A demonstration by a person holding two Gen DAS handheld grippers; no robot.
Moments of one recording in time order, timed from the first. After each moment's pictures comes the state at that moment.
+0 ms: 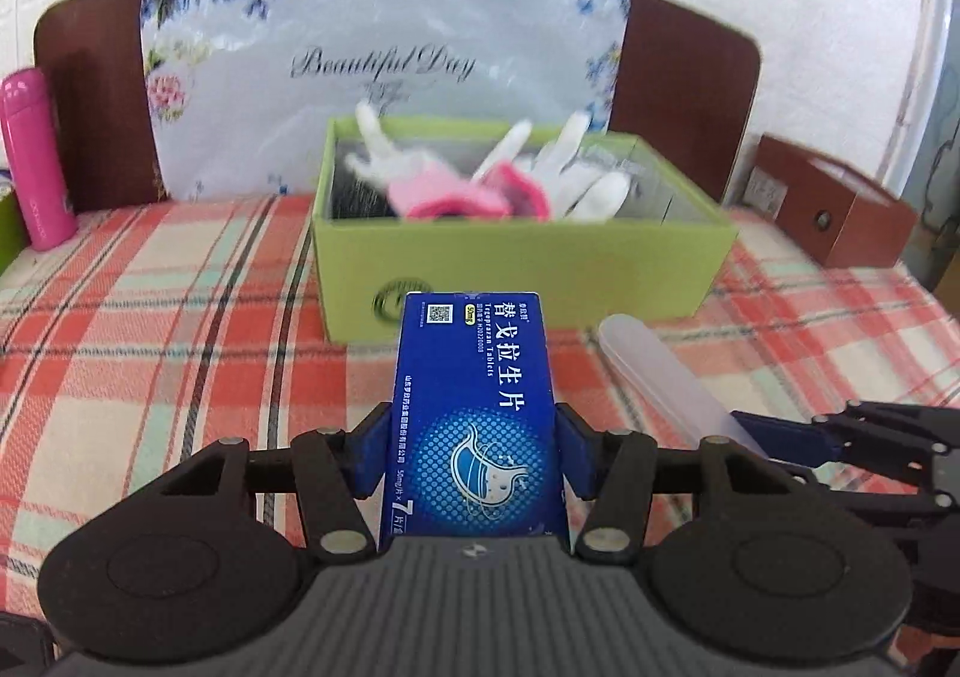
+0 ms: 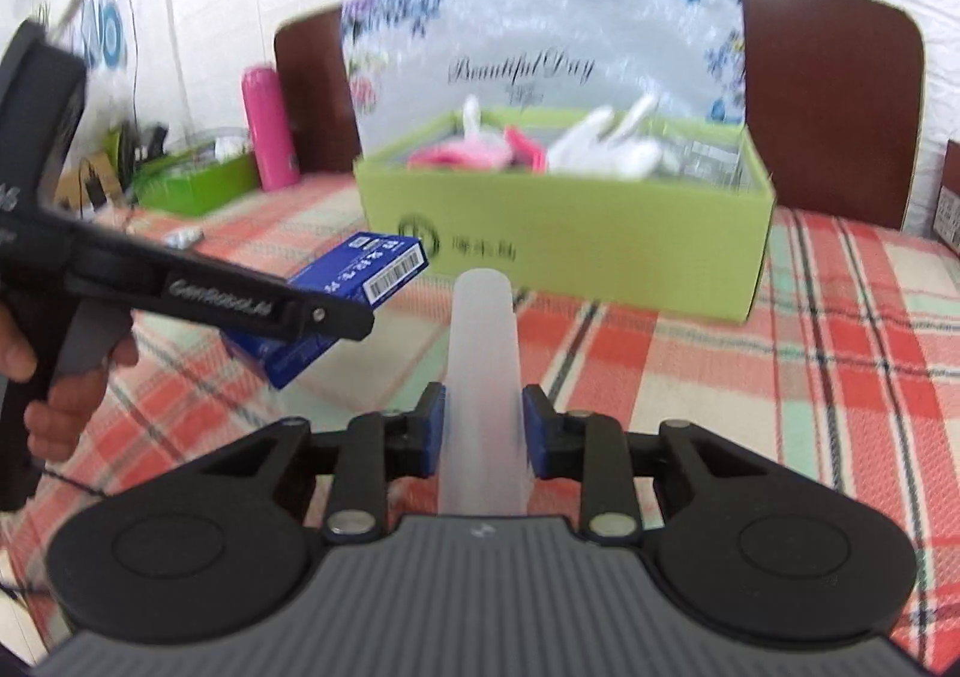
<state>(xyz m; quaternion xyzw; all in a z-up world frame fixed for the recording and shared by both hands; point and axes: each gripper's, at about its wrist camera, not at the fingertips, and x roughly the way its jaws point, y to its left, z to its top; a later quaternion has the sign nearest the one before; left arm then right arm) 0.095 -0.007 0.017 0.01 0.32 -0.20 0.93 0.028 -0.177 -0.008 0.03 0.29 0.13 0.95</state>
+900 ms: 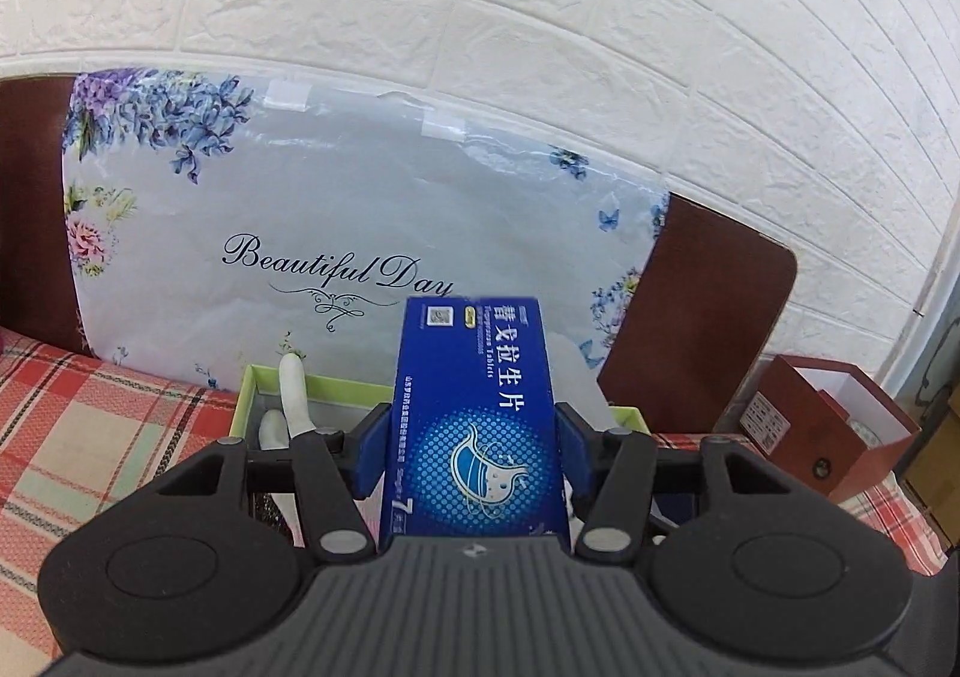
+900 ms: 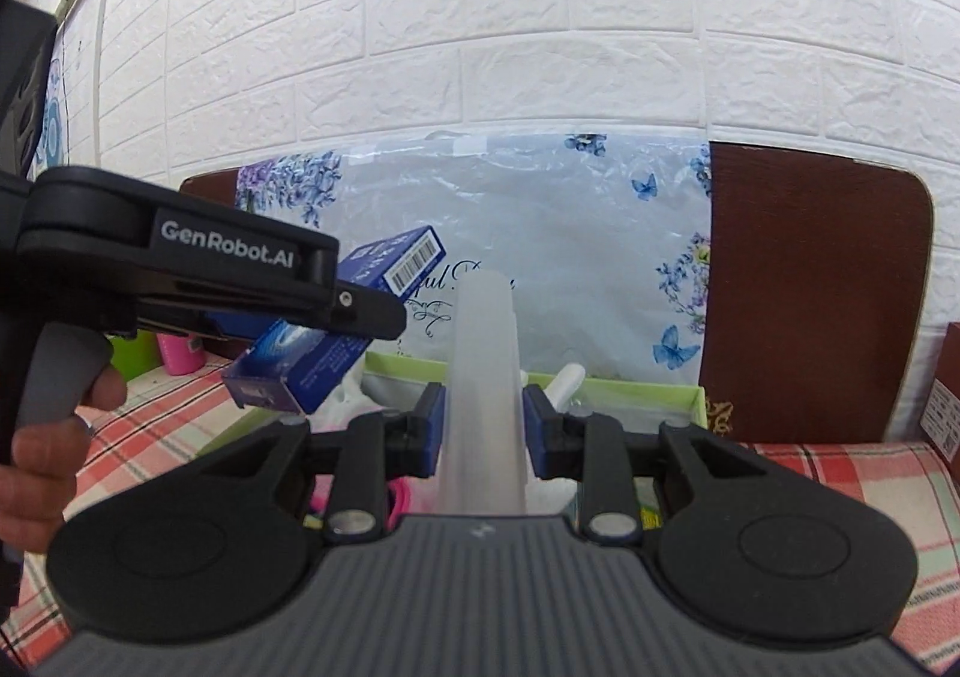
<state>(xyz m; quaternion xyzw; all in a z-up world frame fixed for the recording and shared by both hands) 0.226 -0.053 0.084 -0.09 0.24 -0.19 0.95 0.176 -0.211 0.048 0.02 0.17 0.08 0.98</state>
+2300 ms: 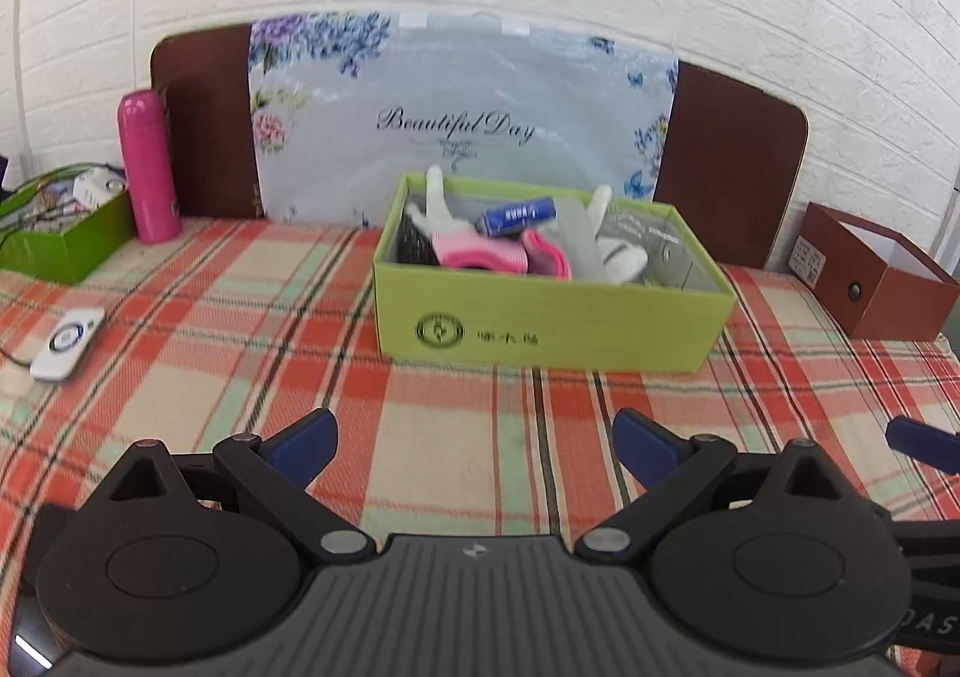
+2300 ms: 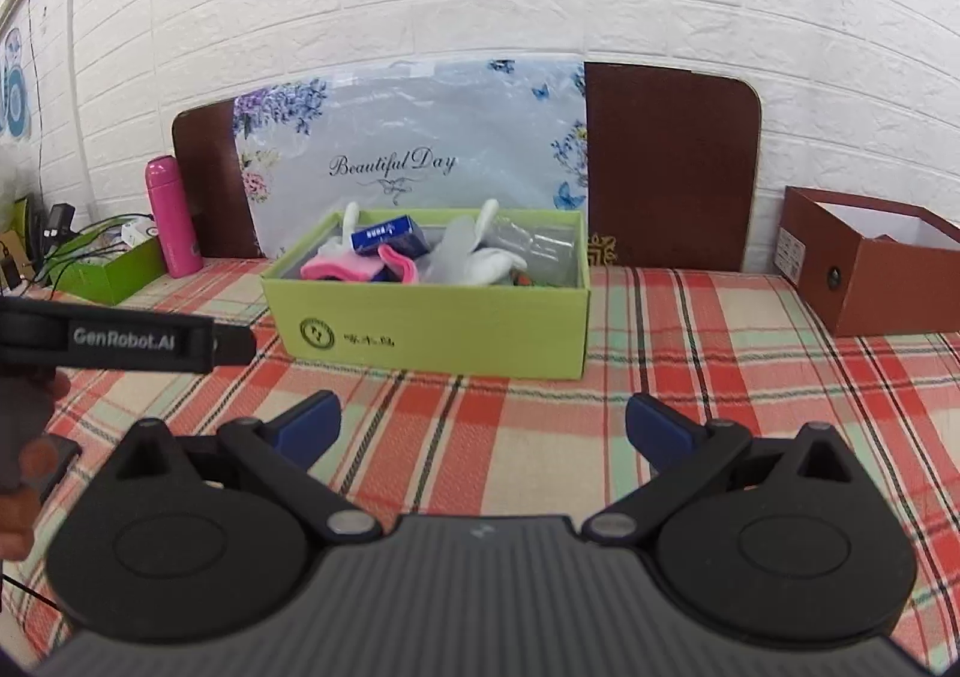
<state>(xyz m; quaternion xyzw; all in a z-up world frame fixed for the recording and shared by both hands) 0.036 -0.027 0.047 -0.02 0.30 -0.09 0.95 -0.023 -0.197 0.053 0.03 0.25 -0.01 0.97</state>
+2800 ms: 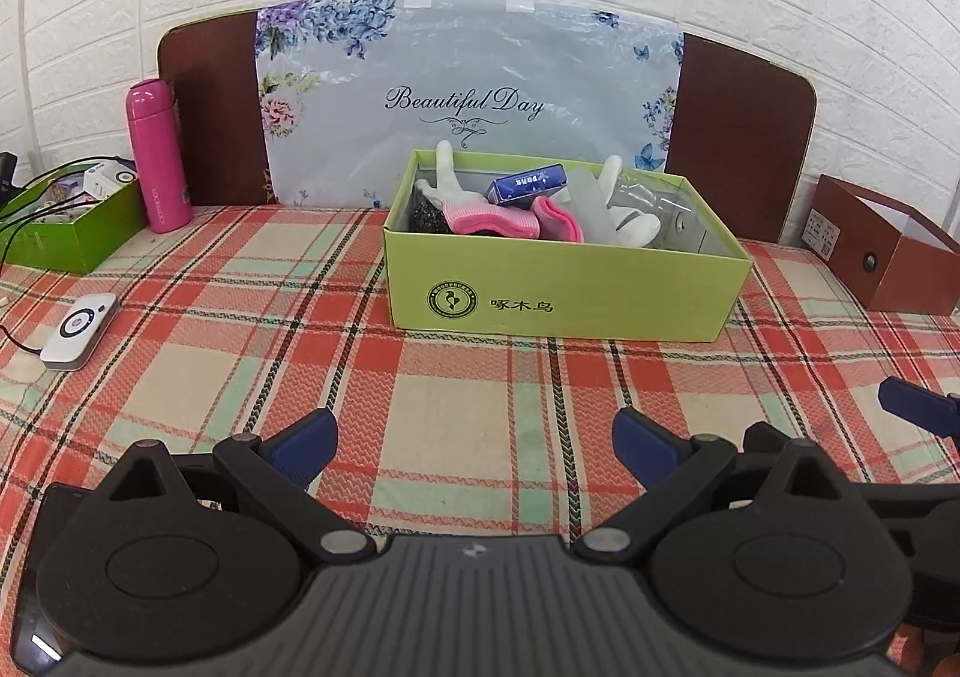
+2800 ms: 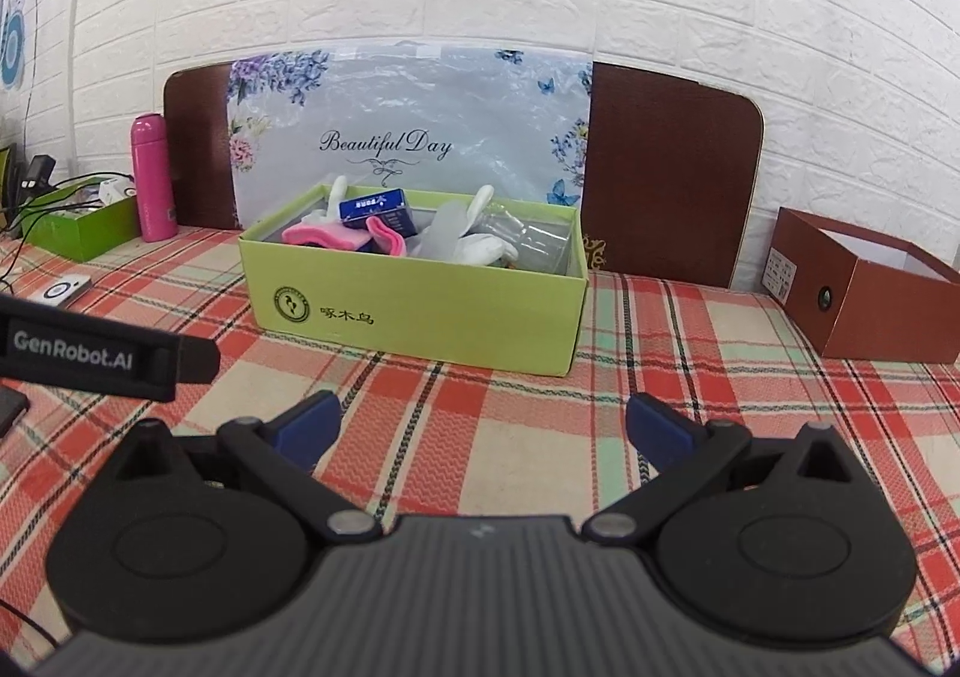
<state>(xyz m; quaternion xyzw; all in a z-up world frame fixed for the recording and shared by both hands) 0.031 -0.030 0.035 0.00 0.31 -0.08 0.95 -0.012 -0.182 0.027 -0.02 0.24 -0.03 0.97</state>
